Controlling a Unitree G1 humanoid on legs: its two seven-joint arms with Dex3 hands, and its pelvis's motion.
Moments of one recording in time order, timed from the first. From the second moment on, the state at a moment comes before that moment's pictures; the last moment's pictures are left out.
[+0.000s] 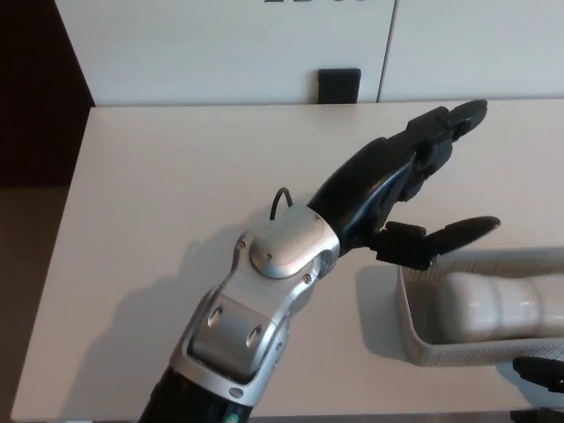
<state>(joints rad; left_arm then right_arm) -0.43 -0.10 -0.35 -0.03 0.03 0.40 -0.32 0.51 -0.40 -0.19 -0.21 0.20 0.16 0.46</state>
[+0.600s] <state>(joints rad) -0.46 -0.08 -0.34 0.00 0.01 0.40 -0.34 0.48 -0.40 -0.19 -0.21 0.19 0.19 0.46</state>
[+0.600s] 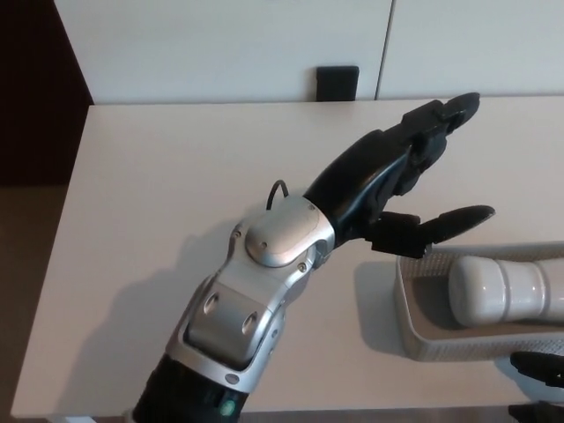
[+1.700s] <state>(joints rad) 0.20 0.34 0.42 -0.21 -0.15 0.39 -0.49 0.60 -0.40 -0.25 -0.18 0.22 0.13 0.48</state>
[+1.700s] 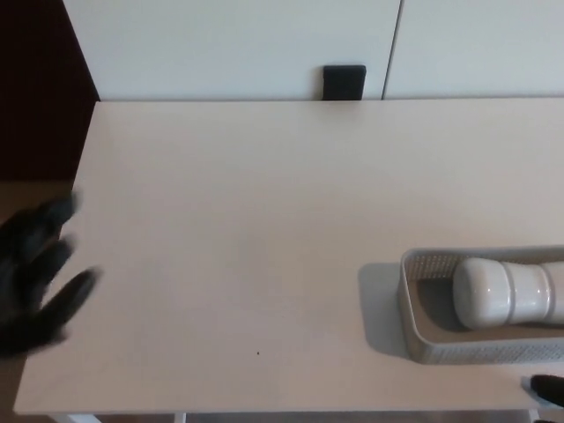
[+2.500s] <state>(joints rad) 0.46 0.48 0.69 0.57 -0.19 0.24 -0.53 0.73 -0.44 -0.40 0.40 0.28 0.04 0.63</state>
